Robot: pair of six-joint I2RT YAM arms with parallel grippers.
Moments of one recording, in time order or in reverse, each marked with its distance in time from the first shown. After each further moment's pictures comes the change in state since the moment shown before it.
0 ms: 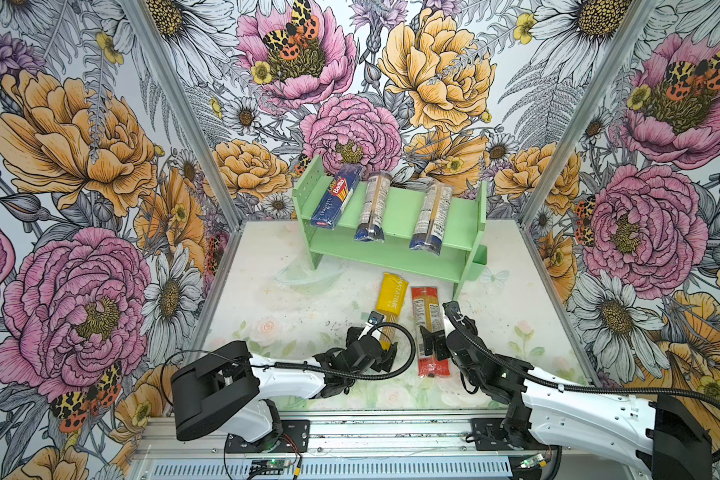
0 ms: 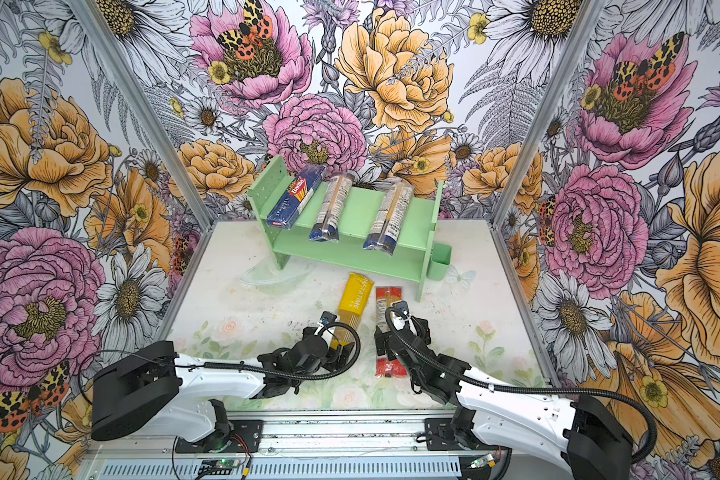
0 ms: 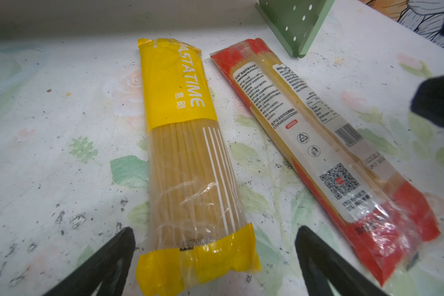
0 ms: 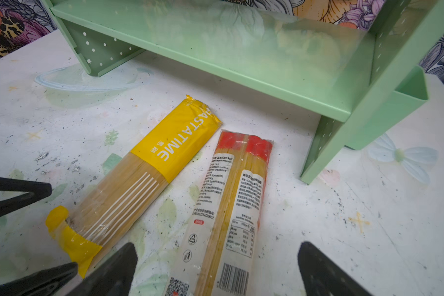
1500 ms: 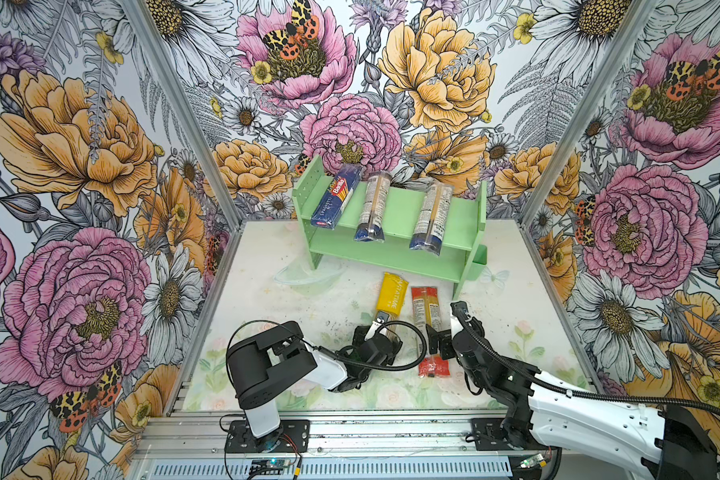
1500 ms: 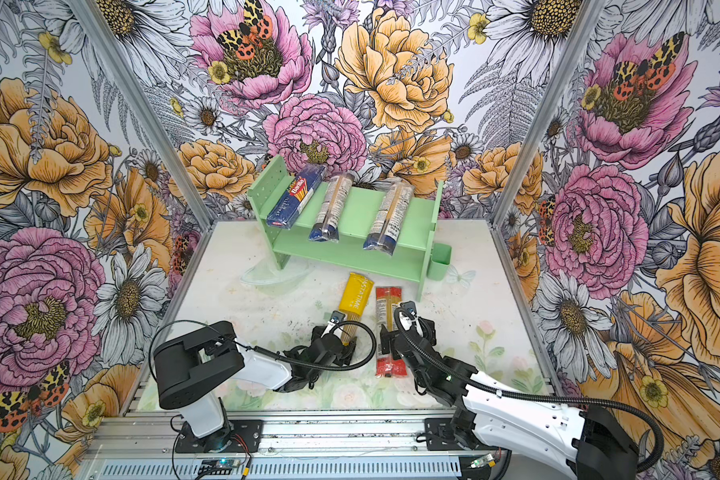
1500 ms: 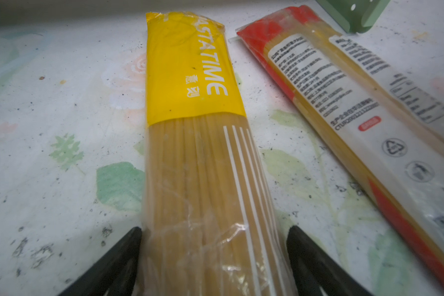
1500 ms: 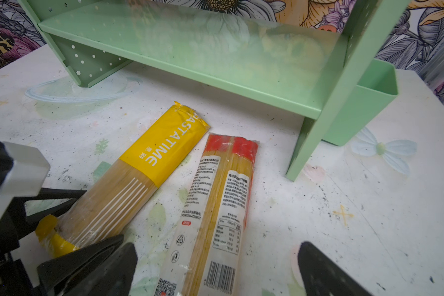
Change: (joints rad) left arm 0.041 0.285 0.047 0.208 -0.066 0.002; right arm -0.019 -0.070 -0.023 -0.026 0.023 0.014
